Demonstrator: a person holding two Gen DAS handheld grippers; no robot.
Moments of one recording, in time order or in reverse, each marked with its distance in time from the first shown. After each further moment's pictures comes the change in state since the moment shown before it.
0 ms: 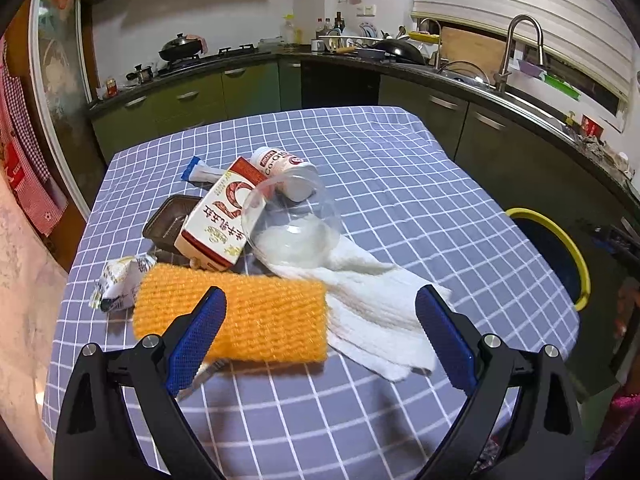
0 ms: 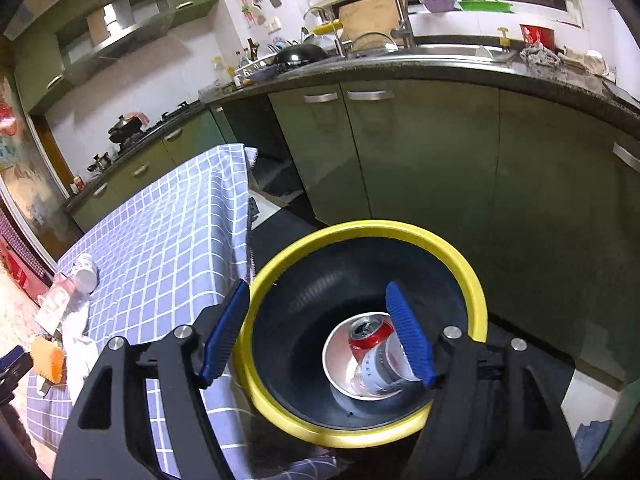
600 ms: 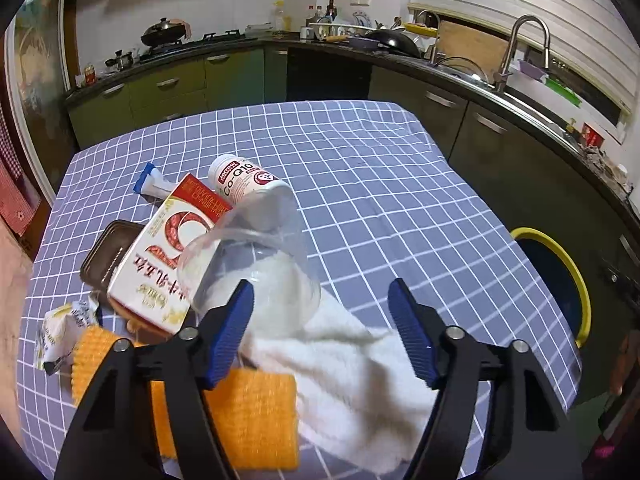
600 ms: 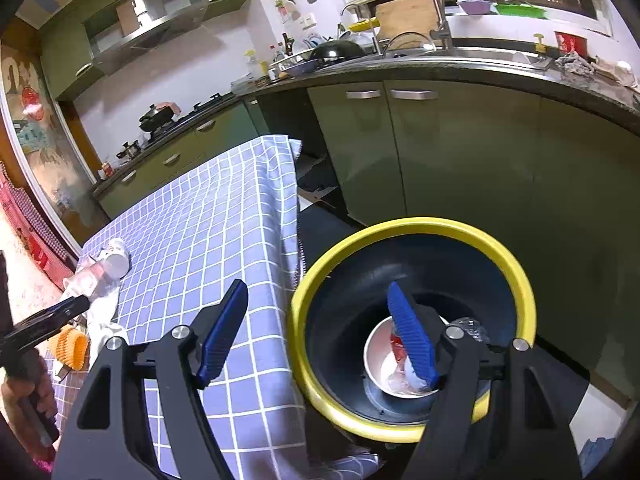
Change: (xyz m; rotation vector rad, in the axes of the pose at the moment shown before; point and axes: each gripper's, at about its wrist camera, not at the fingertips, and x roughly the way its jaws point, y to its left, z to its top) left arm 0.074 -0.010 0.046 -0.034 0.052 -0.071; right arm 0.002 0.034 -0.006 -0.046 0.027 0.103
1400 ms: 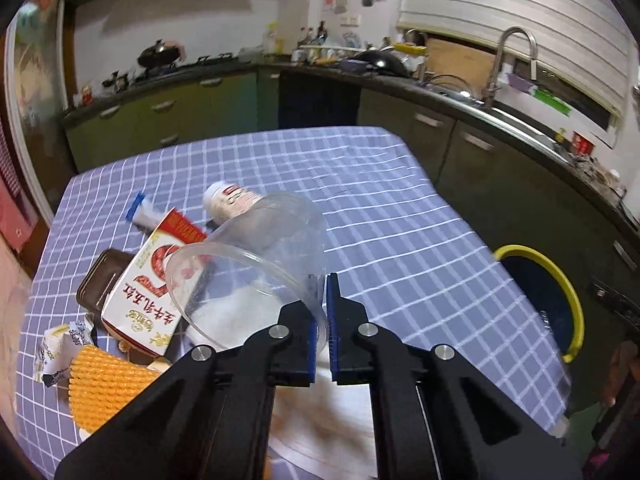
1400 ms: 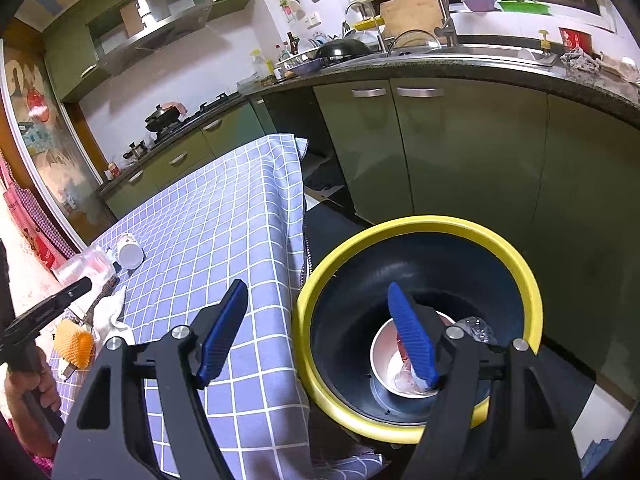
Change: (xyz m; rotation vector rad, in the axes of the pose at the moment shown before) left arm -0.021 -0.024 0.008 0.040 -0.105 -0.027; right arm -0.003 -0.005 -0.001 0.008 -0.008 0.016
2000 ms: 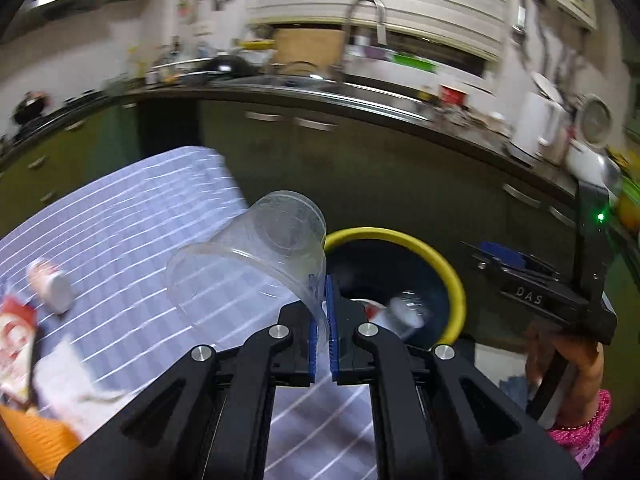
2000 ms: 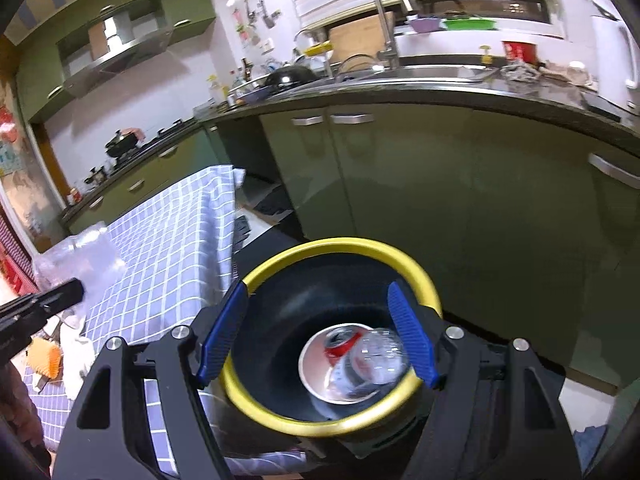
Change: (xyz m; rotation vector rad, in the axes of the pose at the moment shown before) left arm -0.011 -0.180 0.007 0.274 0.022 -0.393; right arm -0.047 -0.058 -0.002 0.056 -0.099 -0.177
